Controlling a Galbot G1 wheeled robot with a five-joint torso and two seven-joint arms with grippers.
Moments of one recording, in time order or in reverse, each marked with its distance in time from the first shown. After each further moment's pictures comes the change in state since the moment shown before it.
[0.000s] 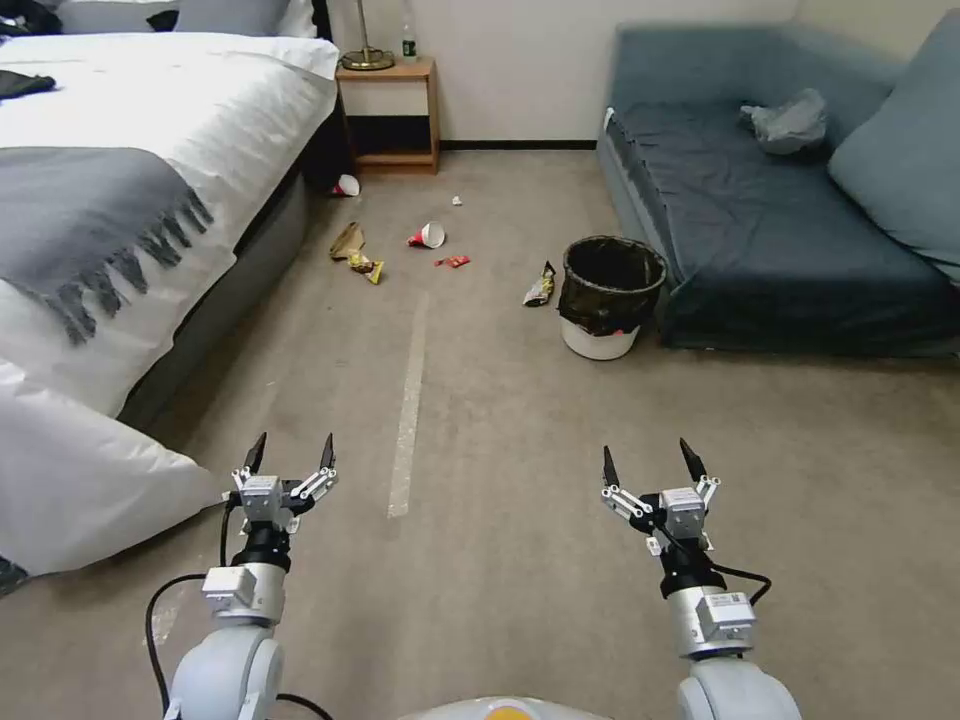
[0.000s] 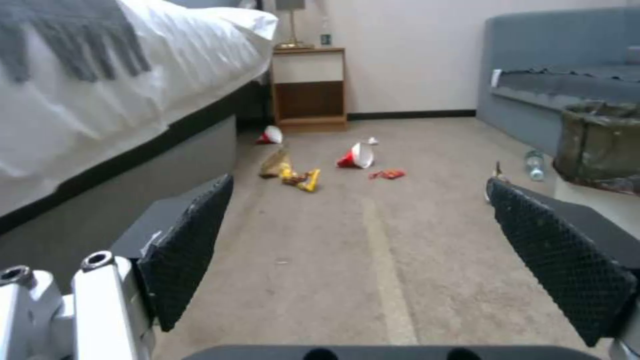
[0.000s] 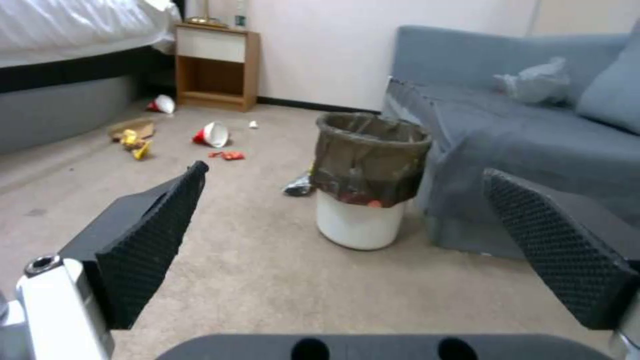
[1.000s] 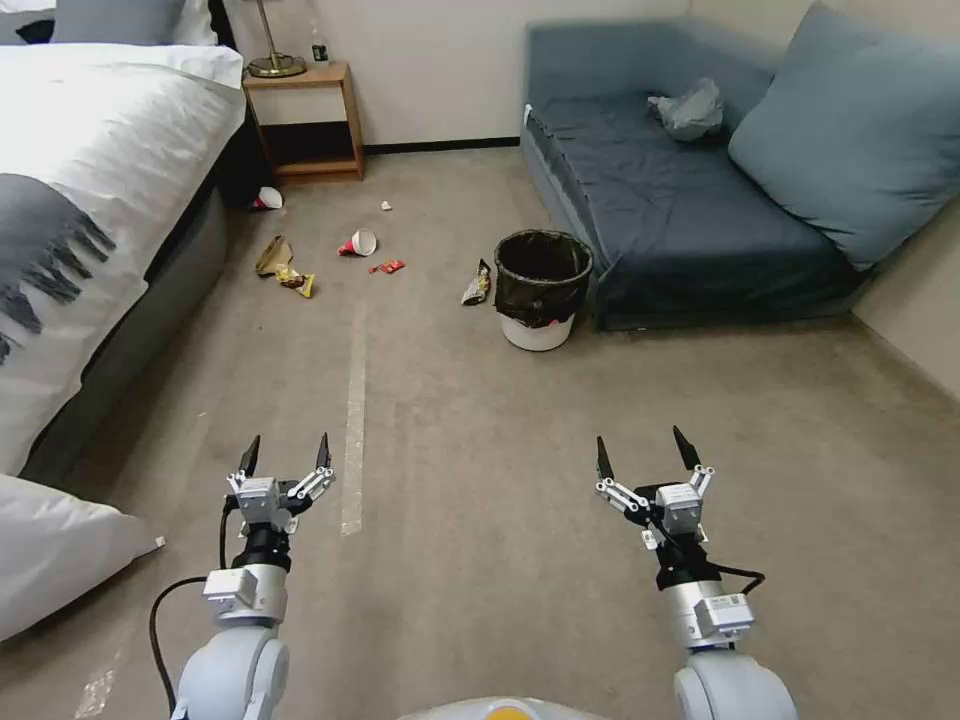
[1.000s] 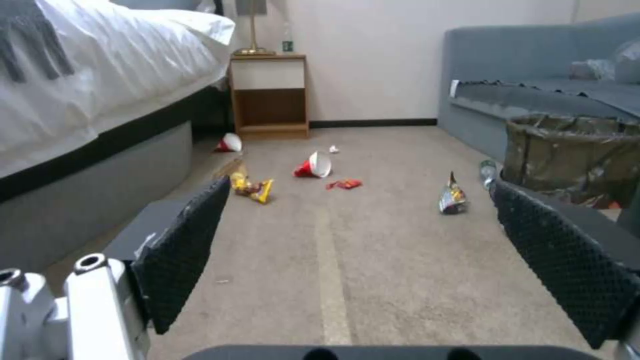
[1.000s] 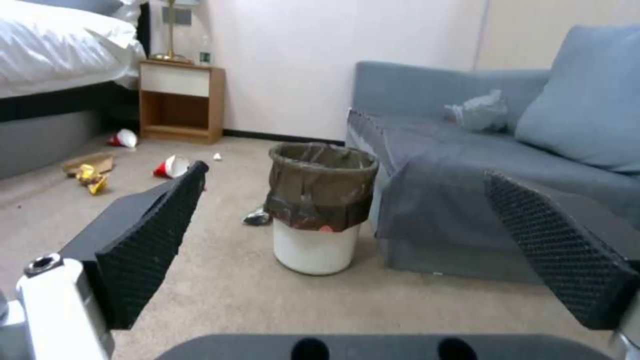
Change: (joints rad) left arm -0.003 -0.006 0.009 0.010 -0.011 -0.027 -0.051; right arm 0.028 0.006 0.010 -0.036 0.019 0.117 -0.061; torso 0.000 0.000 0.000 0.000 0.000
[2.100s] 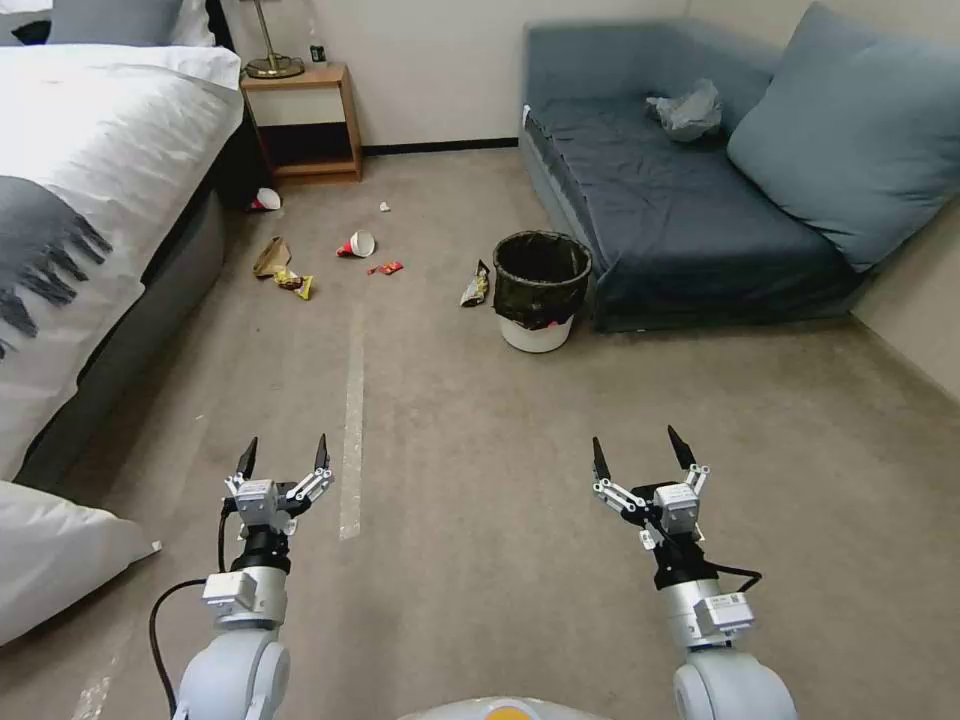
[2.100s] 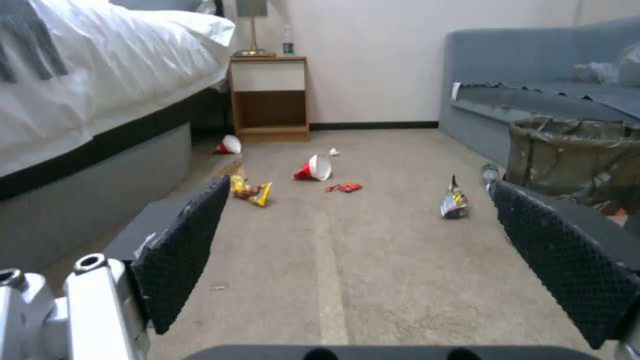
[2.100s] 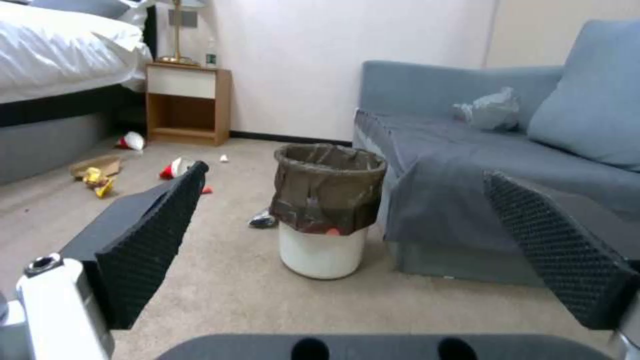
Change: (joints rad) left arm 0.001 -0.002 0.001 0.007 0.000 -0.013 -0.006; right arm 0.014 0.005 0.008 -0.014 0.020 0.000 -0.039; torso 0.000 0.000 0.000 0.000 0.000
